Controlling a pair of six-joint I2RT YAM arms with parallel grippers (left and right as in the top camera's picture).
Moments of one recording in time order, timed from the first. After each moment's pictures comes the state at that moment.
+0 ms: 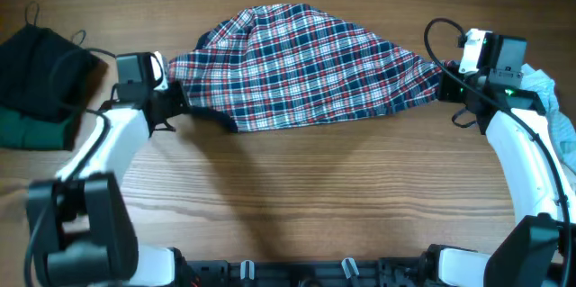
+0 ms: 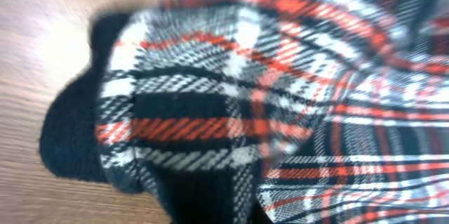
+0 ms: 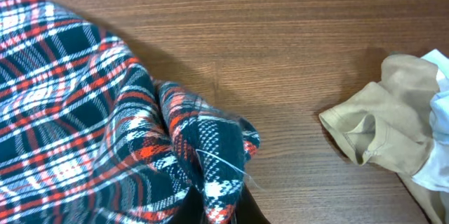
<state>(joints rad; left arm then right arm) 0.10 1.62 0.89 -0.29 0.11 -0.21 -0.16 1.47 1.00 -0.46 -0.01 -0.06</state>
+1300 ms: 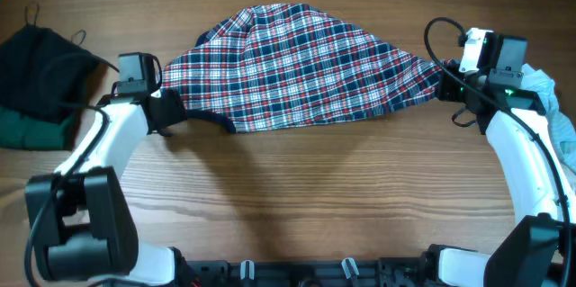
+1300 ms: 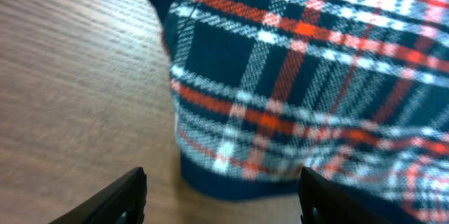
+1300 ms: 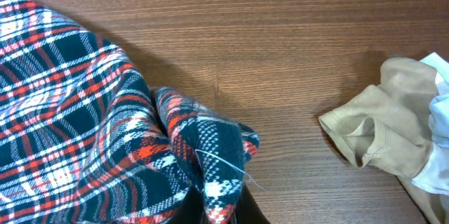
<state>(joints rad) 0.10 1.67 0.93 -0.47 -0.09 -0.25 -0.16 1.47 1.00 -0.45 -0.01 -0.06</state>
